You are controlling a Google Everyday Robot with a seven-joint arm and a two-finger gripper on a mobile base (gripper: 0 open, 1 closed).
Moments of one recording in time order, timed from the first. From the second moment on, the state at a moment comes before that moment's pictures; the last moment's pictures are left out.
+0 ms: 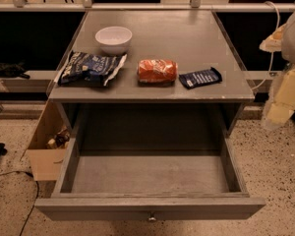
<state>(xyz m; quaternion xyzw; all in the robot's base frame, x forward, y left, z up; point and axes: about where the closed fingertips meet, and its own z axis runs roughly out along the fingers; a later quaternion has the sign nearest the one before) 0.438 -0.217 0.976 -0.60 0.78 -0.03 0.16</state>
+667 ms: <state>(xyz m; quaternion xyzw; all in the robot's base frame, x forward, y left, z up) 0.445 -0.213 0.975 -0.60 0.78 -0.03 0.17</state>
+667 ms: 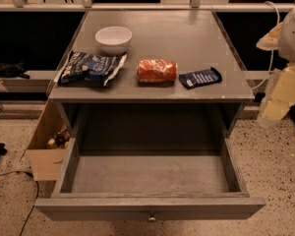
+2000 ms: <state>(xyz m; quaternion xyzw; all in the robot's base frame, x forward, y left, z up) 0.614 -0.121 0.939 -0.51 0.80 0.20 0.27</state>
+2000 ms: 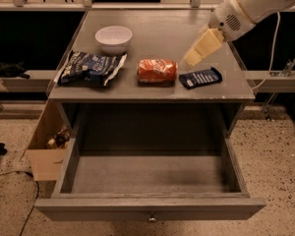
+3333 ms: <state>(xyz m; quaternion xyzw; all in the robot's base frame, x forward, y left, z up) 0.651 -0.040 0.893 -0.50 0.77 0.26 0.29</state>
